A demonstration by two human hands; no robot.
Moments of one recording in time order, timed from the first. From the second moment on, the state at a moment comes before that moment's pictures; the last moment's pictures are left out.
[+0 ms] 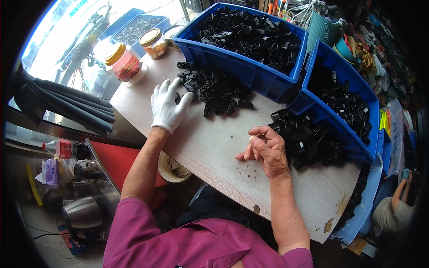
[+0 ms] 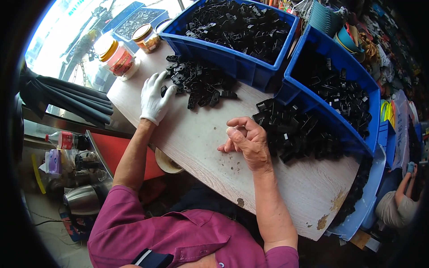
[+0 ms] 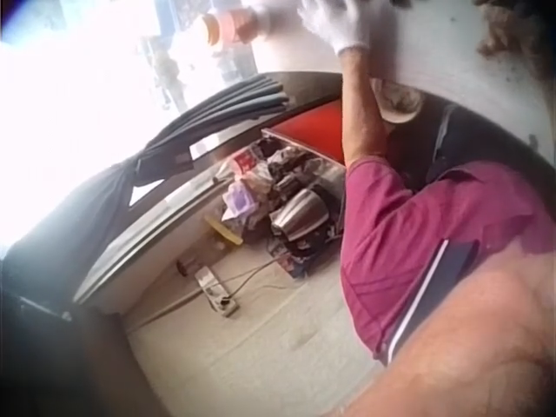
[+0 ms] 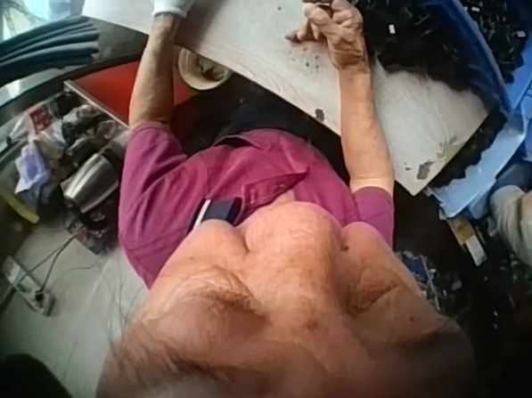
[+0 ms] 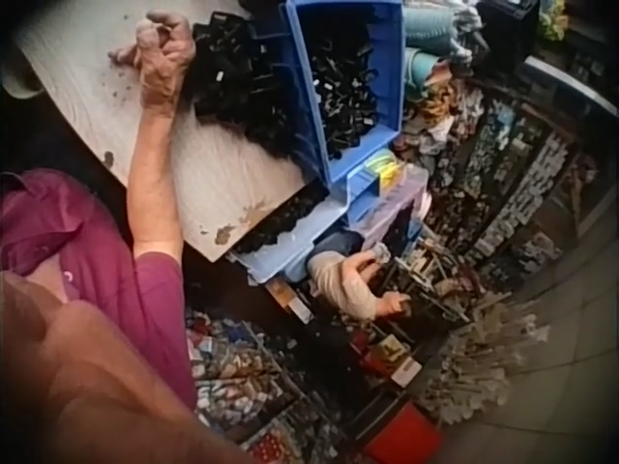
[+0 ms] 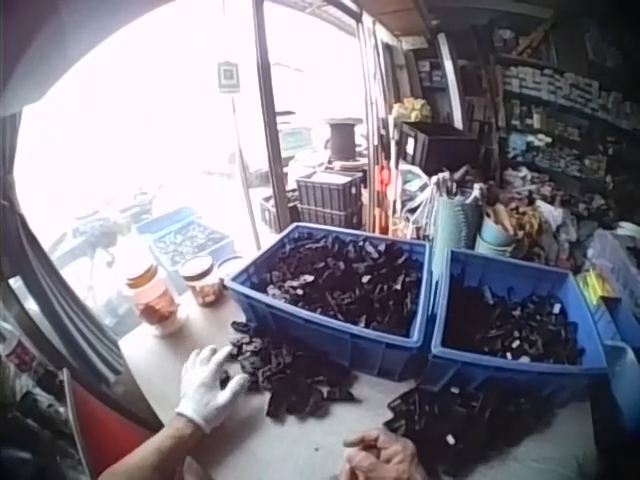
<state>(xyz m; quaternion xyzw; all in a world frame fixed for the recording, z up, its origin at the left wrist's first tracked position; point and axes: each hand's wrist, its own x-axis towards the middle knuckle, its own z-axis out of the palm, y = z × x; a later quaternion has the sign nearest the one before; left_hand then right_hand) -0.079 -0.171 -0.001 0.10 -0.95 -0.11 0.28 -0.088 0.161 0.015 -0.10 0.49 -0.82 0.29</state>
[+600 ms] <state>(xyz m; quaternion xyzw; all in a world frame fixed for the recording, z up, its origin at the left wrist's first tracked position) -0.135 -0.110 0.058 -0.07 -0.88 -0.16 0.44 -0.087 0.162 0.020 -0.09 0.49 -0.81 0.30</state>
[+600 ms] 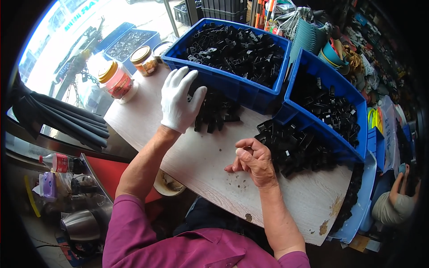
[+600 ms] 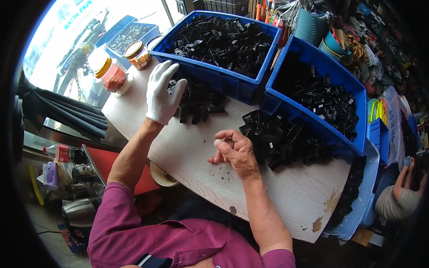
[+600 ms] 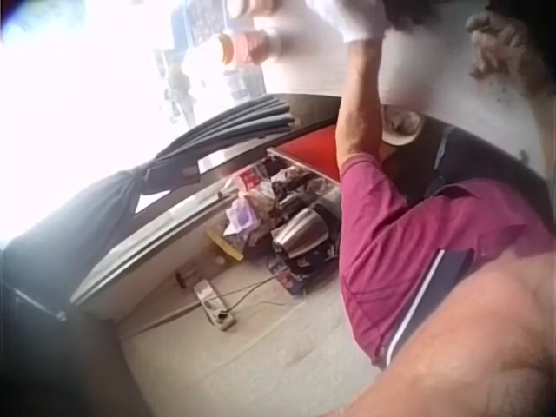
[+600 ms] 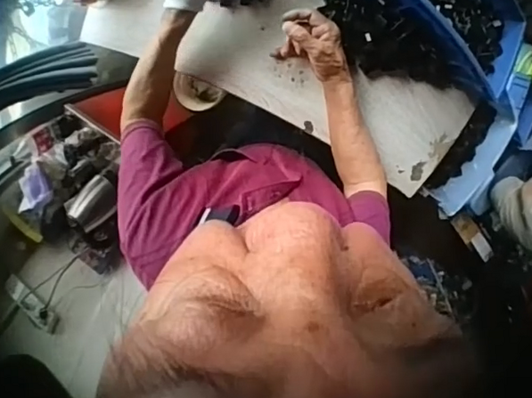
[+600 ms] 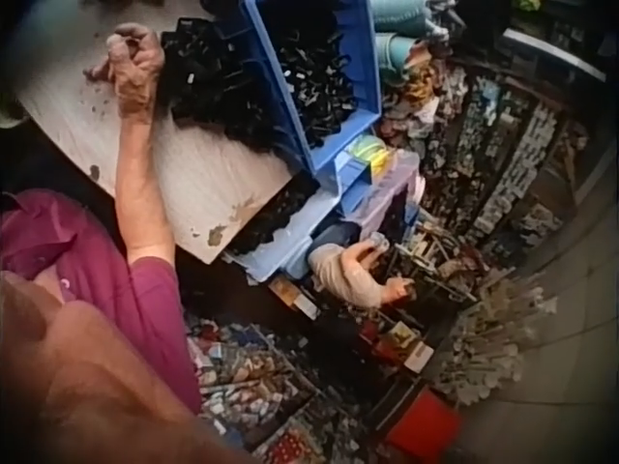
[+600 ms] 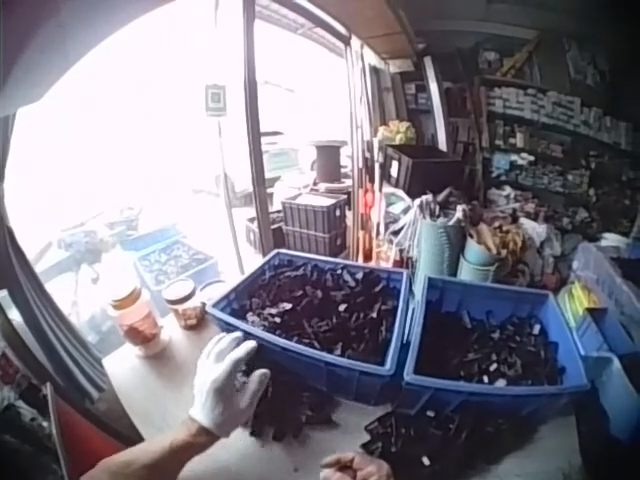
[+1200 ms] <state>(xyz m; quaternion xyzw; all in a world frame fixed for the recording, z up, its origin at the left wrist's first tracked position) -0.353 -0.089 0.127 -0.09 -0.98 0.00 0.15 -0.087 0.164 0.018 -0.07 0.48 -0.82 0.30</state>
